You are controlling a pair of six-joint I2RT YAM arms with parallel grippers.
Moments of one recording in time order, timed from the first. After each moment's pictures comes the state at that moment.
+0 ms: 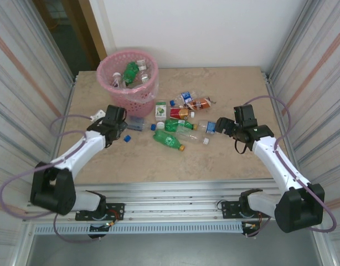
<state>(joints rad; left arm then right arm) -0.32 1.30 0.90 -0.49 -0.37 -1.03 0.23 1.15 0.90 -0.66 0.09 0.54</state>
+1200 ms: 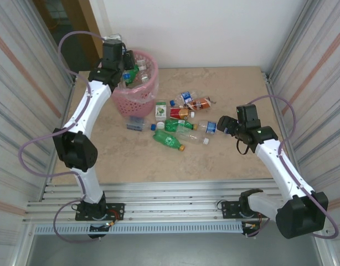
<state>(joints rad) -0.27 1.88 1.95 -0.46 -0.28 -0.25 0.23 1.09 0.92 -0.70 0.11 0.57</state>
